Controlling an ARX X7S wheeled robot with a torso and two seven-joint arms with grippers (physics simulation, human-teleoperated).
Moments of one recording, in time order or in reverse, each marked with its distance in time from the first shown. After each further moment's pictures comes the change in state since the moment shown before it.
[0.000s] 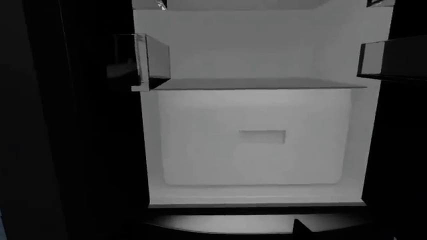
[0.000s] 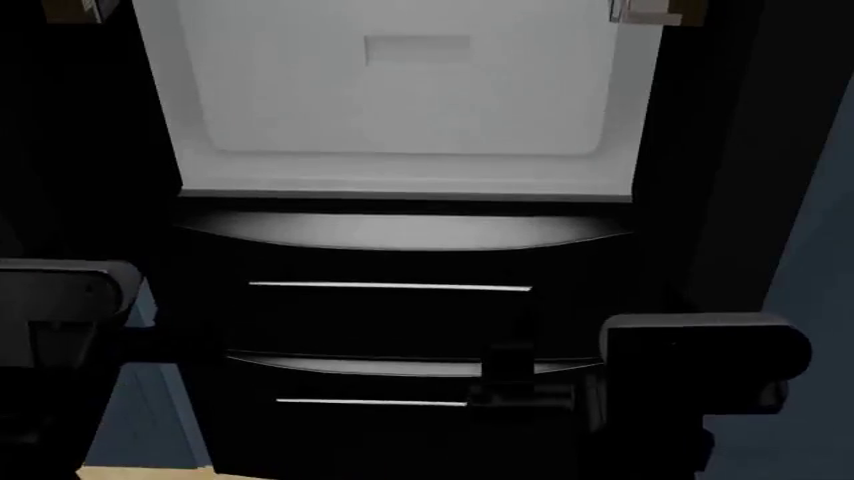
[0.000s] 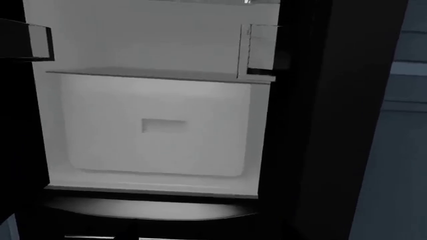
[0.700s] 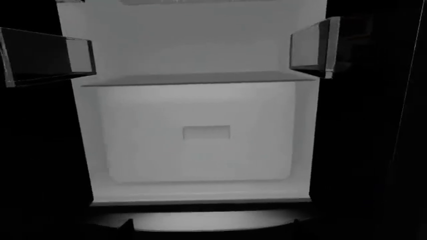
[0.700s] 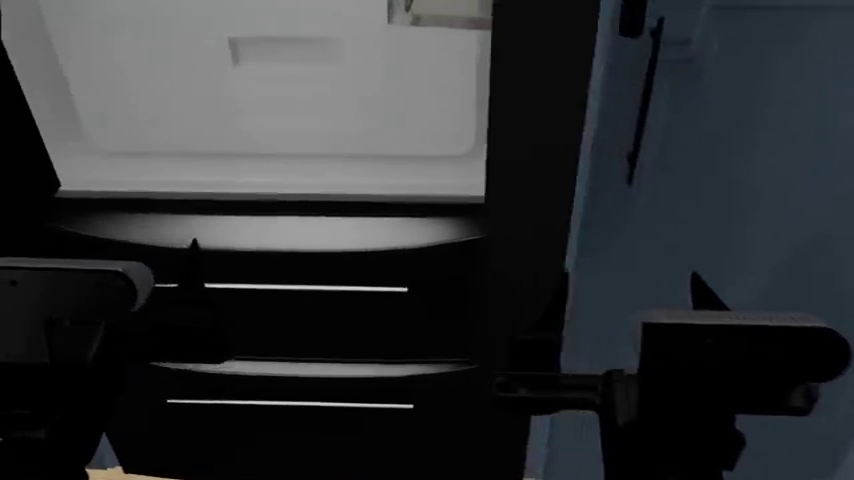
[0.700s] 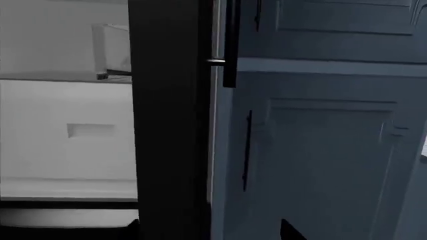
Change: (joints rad) left arm -0.017 -0.023 0.033 -0.065 -0.016 0.034 -0.032; right arm 0.003 0.024 0.034 -0.005 0.035 -0.003 0.025
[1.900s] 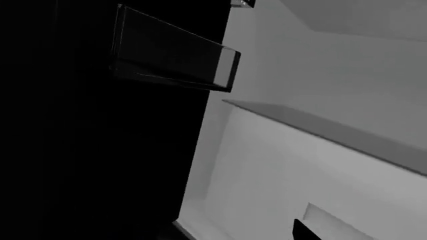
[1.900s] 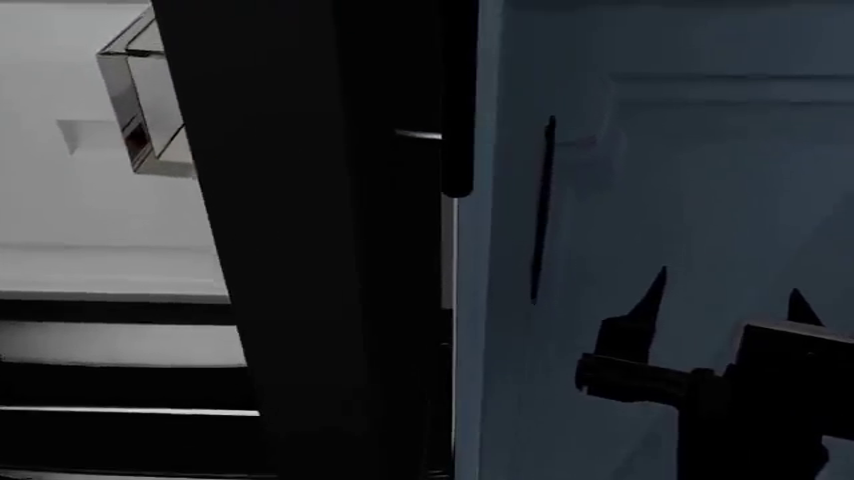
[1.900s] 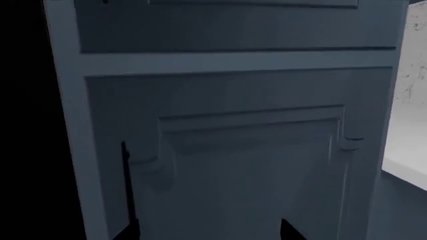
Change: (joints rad) left arm -0.081 -0.010 -0.380 -0.225 0.001 0.253 -0.355; right arm -0.005 0.024 0.107 0.102 0.035 -0.104 0.076
